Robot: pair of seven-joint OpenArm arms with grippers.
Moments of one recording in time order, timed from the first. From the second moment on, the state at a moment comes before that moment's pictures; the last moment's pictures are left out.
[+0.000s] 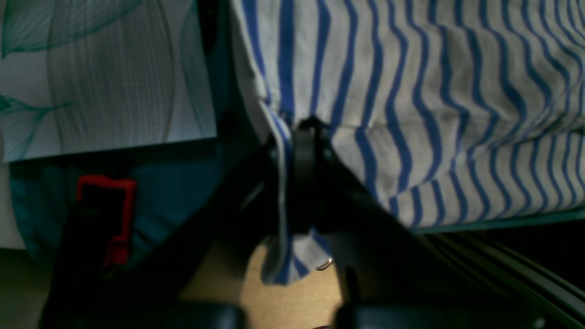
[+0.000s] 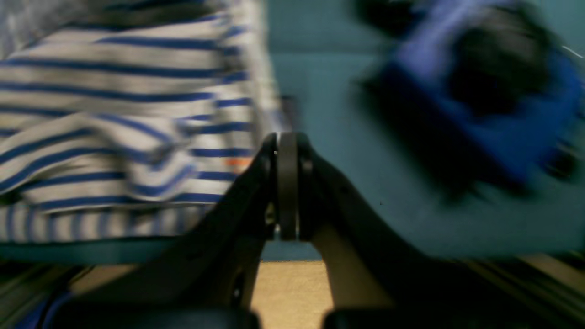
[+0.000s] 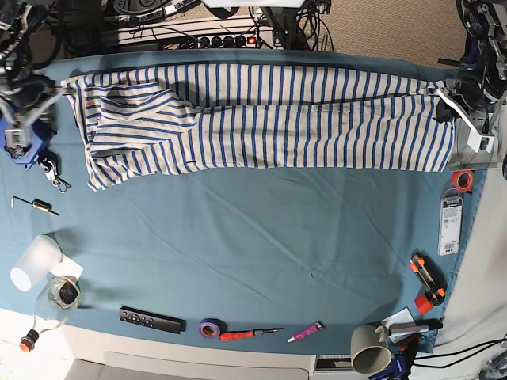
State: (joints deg) left arm 22.2 -18.7 -33.1 110.0 -41.3 -21.4 71.2; right arm -25.6 27.7 39.8 111.4 37.9 24.6 -68.1
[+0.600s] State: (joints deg) left arm 24.4 -16.6 -33.1 124.1 -59.2 -34.7 71.7; right arm -16.2 19.6 24.1 104.1 32.5 25.4 -66.9
